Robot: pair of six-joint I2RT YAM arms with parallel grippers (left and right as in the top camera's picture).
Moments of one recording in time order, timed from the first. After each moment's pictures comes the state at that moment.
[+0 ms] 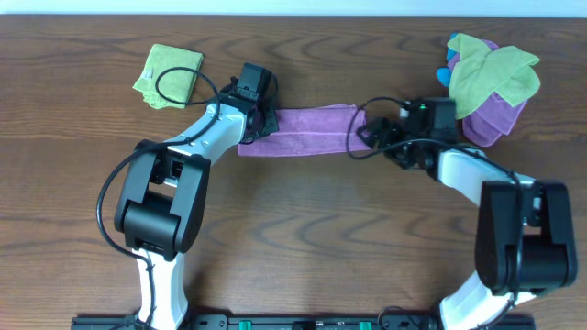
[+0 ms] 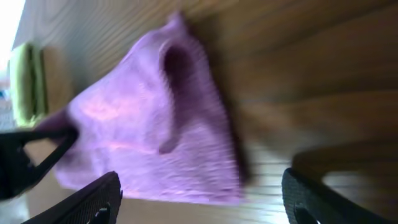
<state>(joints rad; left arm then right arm) -0.34 2.10 1.40 -0.45 0.03 -0.56 0.02 1.84 0.90 -0.02 -0.53 0.57</state>
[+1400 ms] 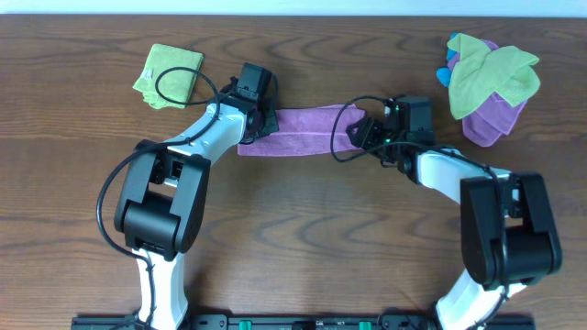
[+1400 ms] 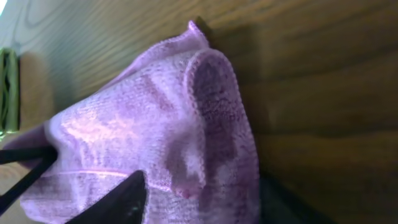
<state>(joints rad) -0.34 2.10 1.40 -0.46 0.03 -0.56 0.15 1.89 0.90 0.12 -0.37 0.65</state>
